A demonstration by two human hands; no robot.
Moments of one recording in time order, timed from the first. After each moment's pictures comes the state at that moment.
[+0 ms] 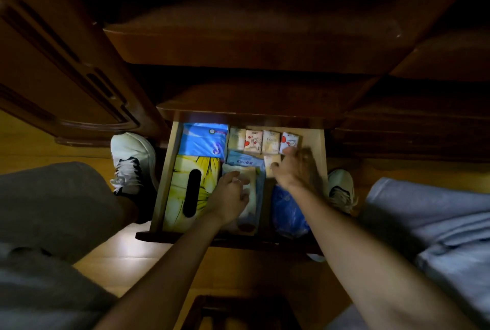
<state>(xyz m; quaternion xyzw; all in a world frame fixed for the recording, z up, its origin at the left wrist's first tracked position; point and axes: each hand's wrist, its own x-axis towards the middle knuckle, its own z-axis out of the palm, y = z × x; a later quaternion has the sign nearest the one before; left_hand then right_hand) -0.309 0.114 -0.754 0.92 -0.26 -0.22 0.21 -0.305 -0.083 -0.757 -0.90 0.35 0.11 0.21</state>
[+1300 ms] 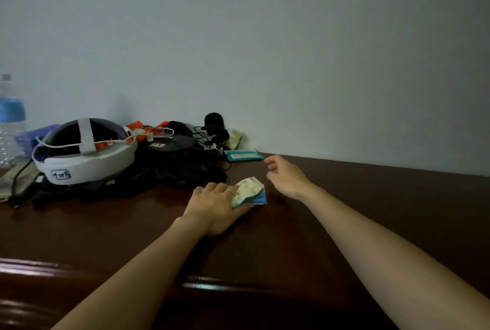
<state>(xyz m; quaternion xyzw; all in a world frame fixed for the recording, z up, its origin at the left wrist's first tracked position) 0.006 0.061 -0.297 0.96 -0.27 0.09 0.06 0.005 -0.158 -0.253 -0.95 0.06 -0.13 0.26</state>
